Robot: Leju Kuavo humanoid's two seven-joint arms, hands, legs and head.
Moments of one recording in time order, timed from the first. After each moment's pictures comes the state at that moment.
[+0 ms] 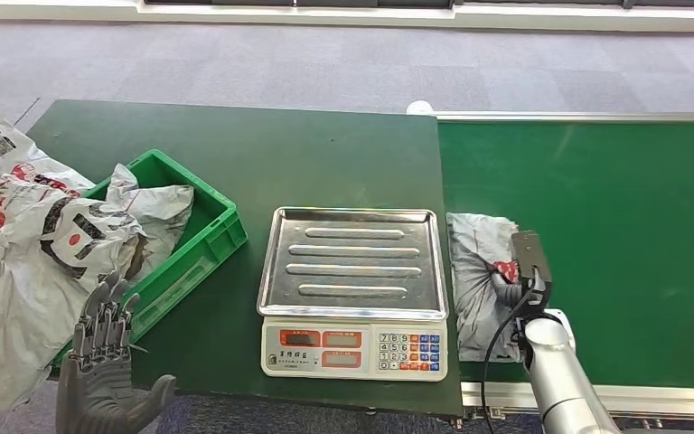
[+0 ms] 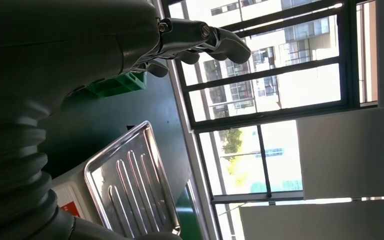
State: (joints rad) left arm 0.39 -0.03 -0.12 -1.95 0.04 -0.09 -0.60; right arm -0.37 -0.11 -0.07 -0.79 0.27 -0.15 -0.05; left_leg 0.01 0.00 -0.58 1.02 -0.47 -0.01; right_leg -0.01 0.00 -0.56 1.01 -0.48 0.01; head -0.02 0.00
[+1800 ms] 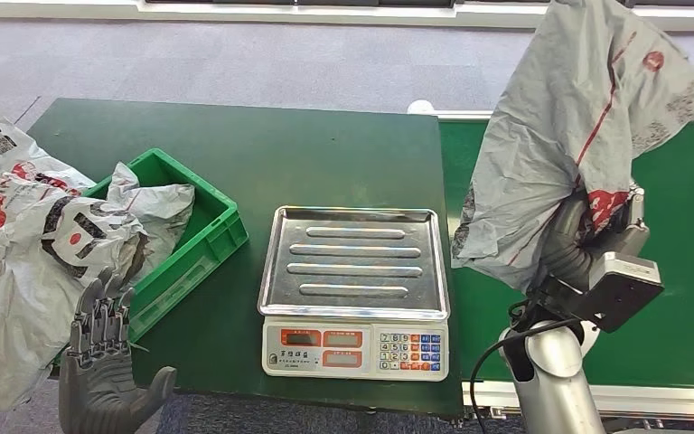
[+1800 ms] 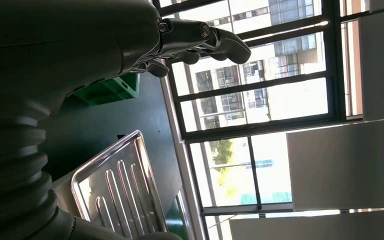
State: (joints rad) left arm 0.36 -0.02 -0.15 -1.91 0.04 -0.01 -0.66; right arm -0.18 -0.06 0.16 -1.63 0.15 -0.70 -0.60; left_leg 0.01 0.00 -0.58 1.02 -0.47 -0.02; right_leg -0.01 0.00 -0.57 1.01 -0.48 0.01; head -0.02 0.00
